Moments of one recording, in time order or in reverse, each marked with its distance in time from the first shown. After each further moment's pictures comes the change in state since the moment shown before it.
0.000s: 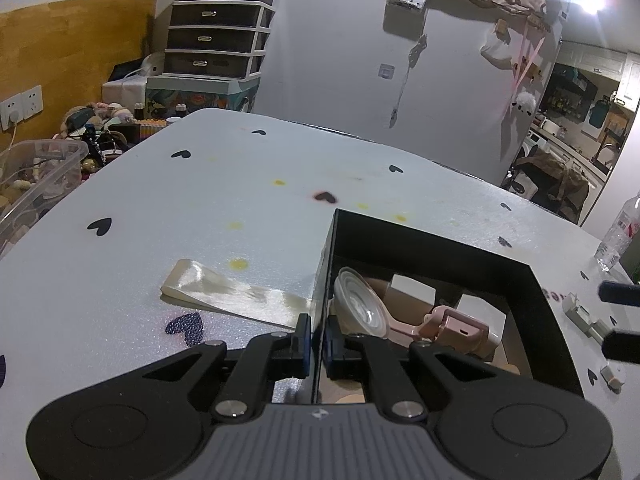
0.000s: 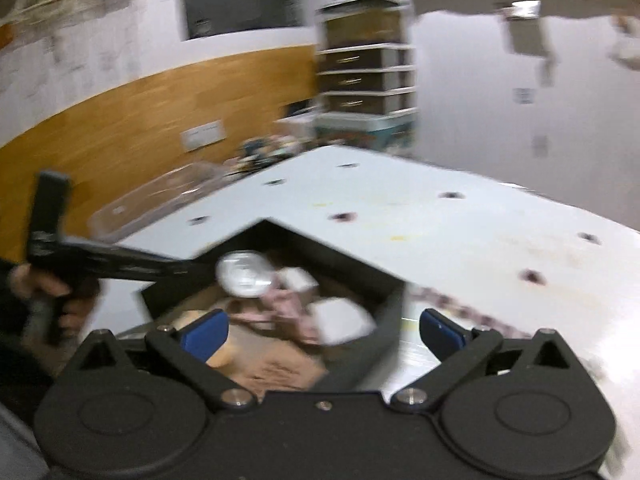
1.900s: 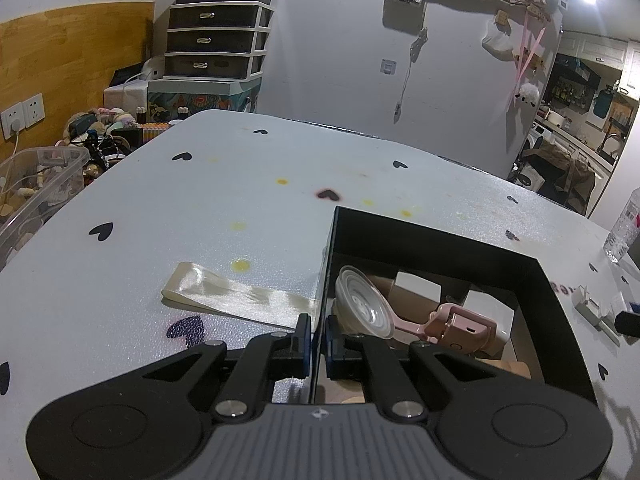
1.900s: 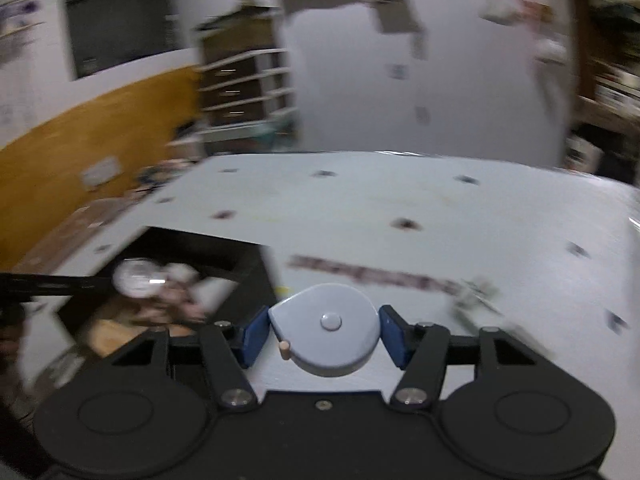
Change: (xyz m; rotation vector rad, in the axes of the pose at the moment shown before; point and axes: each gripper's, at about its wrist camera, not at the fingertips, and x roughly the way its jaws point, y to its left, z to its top) left arm 0.004 -0.006 0.001 0.024 0.007 0.028; right arm -0.023 -0.044 -0.031 0.188 -0.016 -0.176
